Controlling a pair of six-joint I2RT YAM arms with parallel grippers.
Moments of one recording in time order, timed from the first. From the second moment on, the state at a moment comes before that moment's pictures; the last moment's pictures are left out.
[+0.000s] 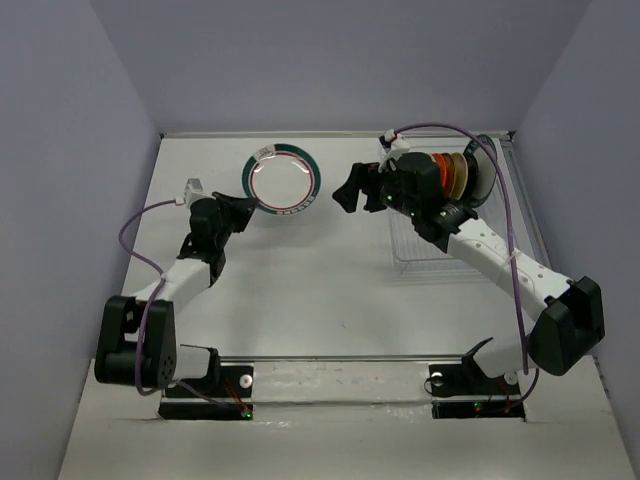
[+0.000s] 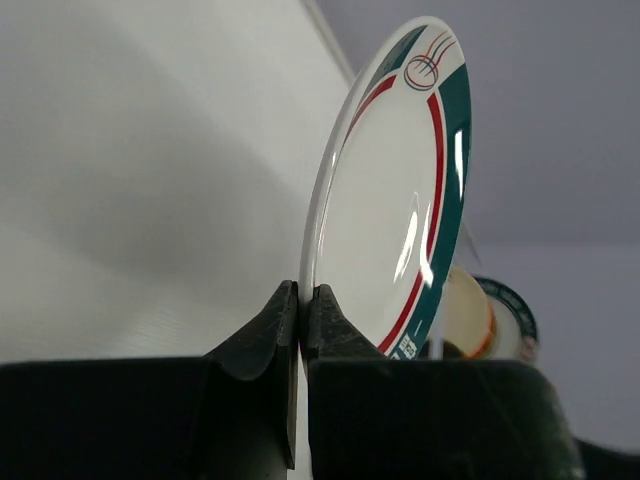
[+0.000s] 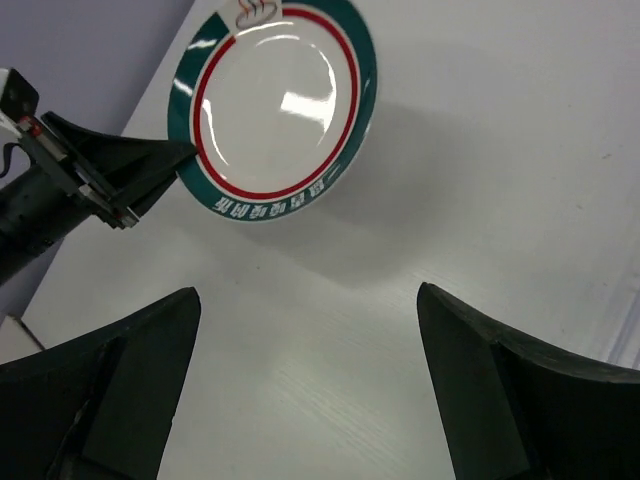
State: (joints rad) left arm -0.08 1.39 0.58 0.45 0.04 -1.13; right arm 0.59 1.40 1.20 -0.11 -0.09 0.41
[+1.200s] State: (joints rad) left arm -0.33 0.72 0.72 0.00 0.36 -0.66; right arm 0.39 1.30 1.39 -0.33 0.52 0.18
